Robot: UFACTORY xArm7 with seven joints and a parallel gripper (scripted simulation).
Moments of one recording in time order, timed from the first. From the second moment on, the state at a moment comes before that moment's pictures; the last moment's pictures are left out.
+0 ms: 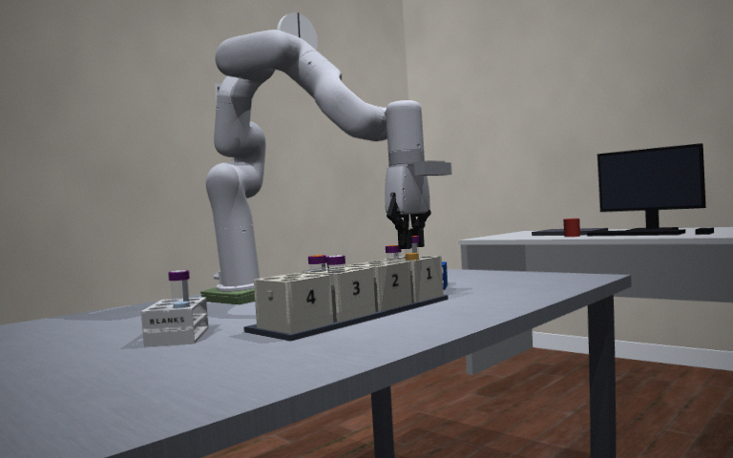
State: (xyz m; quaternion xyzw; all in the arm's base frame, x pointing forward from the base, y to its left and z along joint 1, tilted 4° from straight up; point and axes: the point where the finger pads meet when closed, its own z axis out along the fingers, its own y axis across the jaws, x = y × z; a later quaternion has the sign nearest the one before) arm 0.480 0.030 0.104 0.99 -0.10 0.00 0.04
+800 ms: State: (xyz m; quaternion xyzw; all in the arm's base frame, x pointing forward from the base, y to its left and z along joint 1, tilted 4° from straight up) arm 0.480 0.029 0.086 0.99 -0.10 0.00 0.04
